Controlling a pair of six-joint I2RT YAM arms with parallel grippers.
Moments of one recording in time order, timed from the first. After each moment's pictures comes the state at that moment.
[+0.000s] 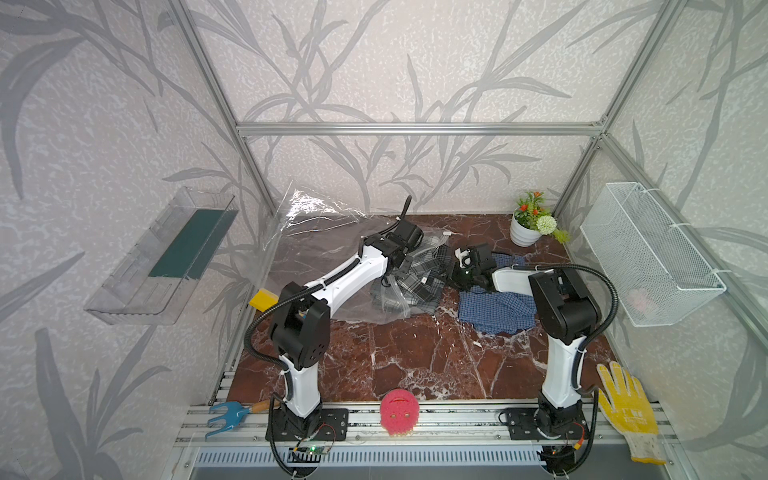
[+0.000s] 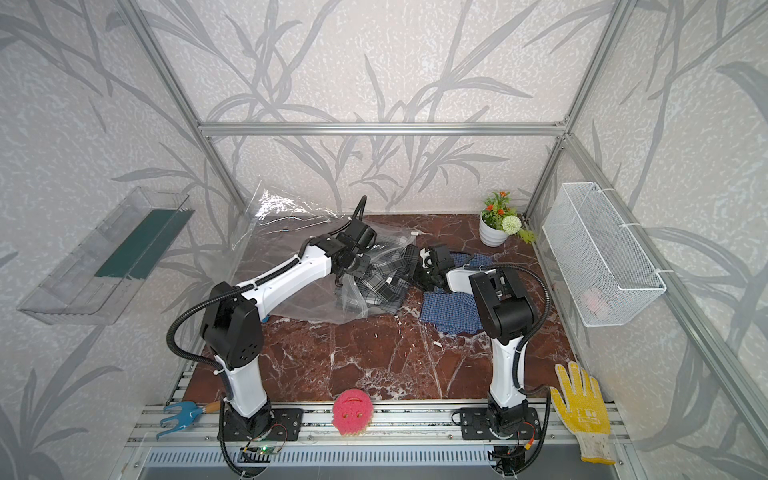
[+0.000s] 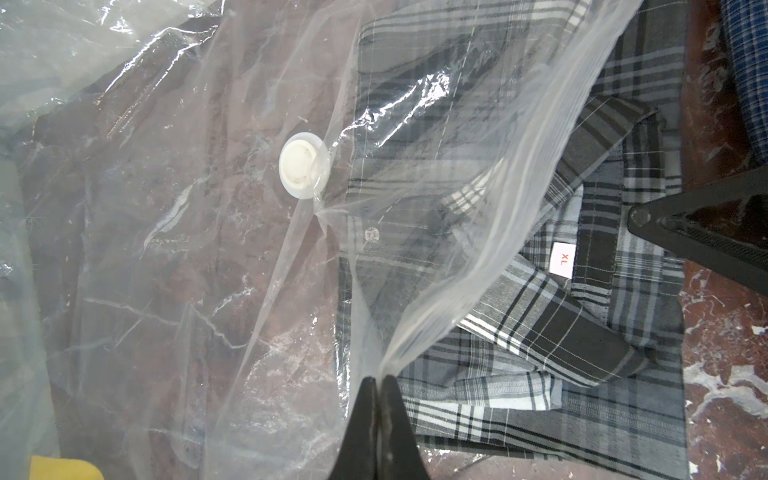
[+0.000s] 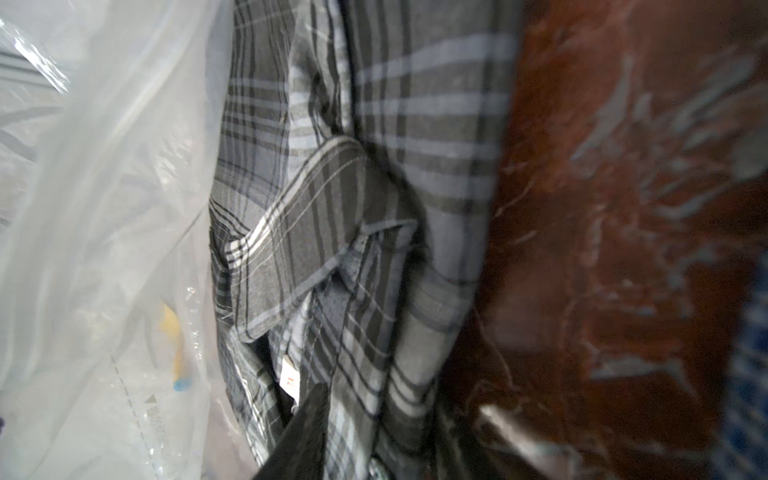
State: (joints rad) left arm -0.59 1.87 1.60 -0.83 -0.35 -0.18; right arm 0.33 2.03 1.12 0.08 -0.52 0.77
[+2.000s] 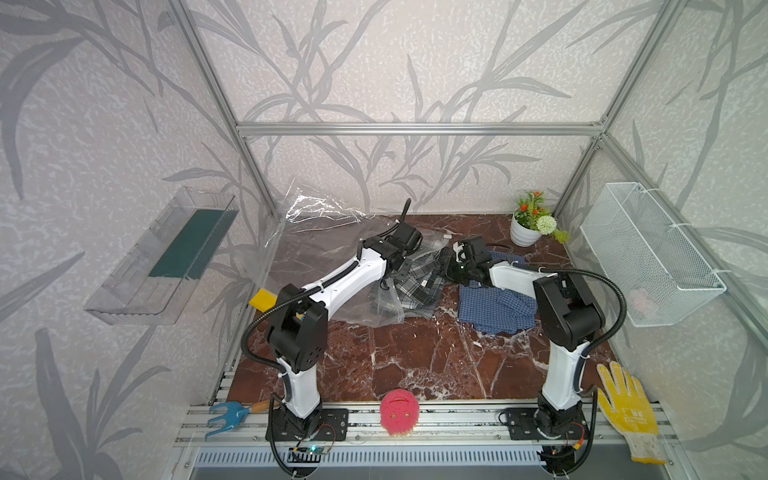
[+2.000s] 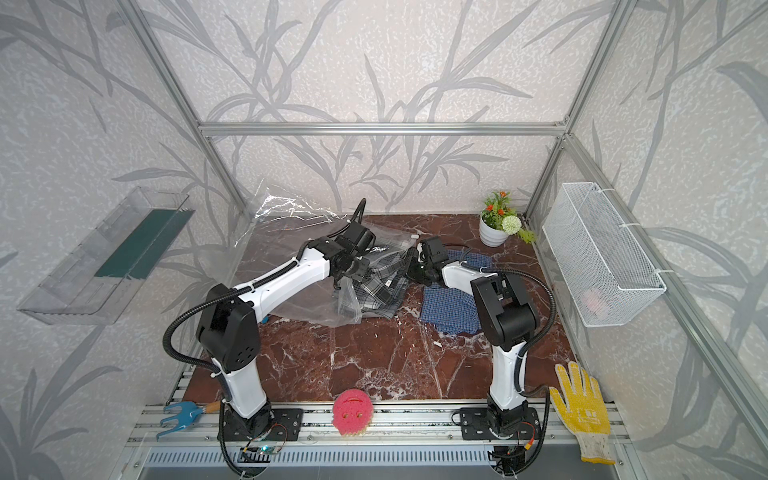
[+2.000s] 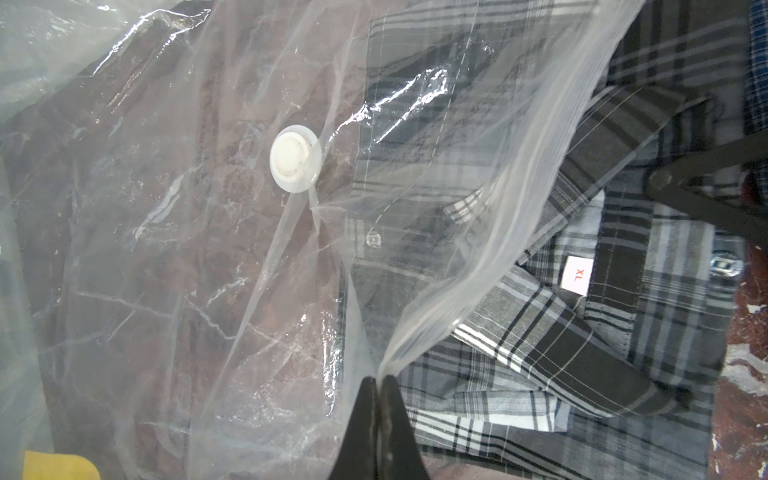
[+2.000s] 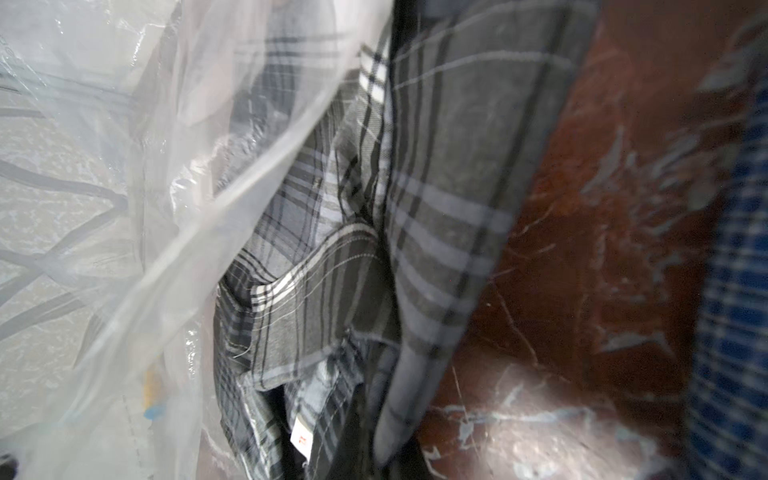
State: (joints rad) left arm -0.60 1.84 1.56 -0.83 -0.33 -0.18; right arm 0.37 1.95 1.23 -0.13 -0.37 0.72
